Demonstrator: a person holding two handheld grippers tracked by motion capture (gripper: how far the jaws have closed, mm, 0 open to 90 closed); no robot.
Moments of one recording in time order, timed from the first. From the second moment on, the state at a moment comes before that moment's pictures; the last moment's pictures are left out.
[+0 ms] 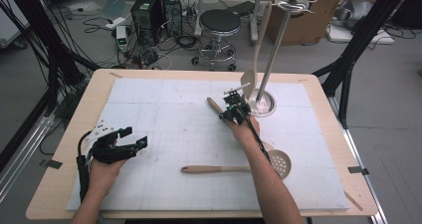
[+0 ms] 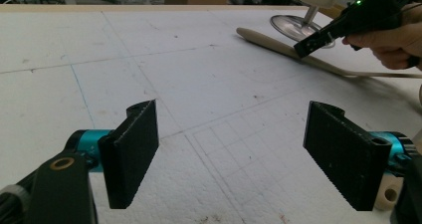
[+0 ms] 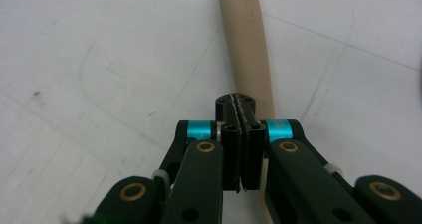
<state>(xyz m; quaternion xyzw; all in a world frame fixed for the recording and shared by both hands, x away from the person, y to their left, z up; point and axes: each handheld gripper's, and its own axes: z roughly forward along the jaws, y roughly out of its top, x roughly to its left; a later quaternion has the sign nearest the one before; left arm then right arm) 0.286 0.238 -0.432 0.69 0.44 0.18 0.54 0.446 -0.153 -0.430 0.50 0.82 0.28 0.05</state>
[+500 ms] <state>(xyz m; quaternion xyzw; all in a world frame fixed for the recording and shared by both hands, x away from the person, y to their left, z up) 0.286 0.236 -0.432 0.70 0.44 0.18 0.54 0.433 -0.206 -0.432 0.50 0.81 0.30 -0.03</state>
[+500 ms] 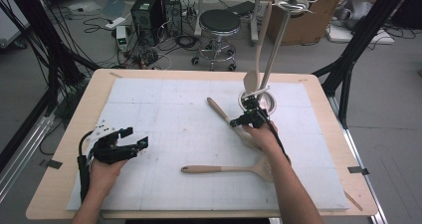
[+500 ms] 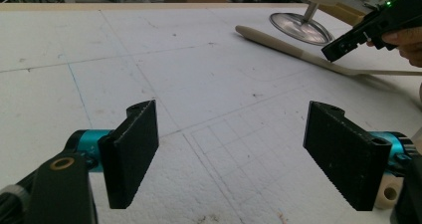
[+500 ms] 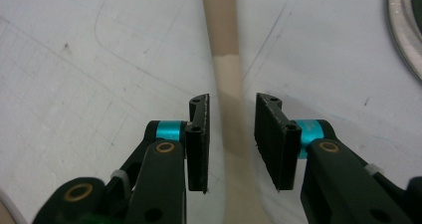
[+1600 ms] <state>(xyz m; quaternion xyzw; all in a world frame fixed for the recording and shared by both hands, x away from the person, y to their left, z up) 0.284 0.234 -0.432 0.70 0.44 0.18 0.53 0.416 -0.191 -0.445 0.42 0.85 0.30 0.06</state>
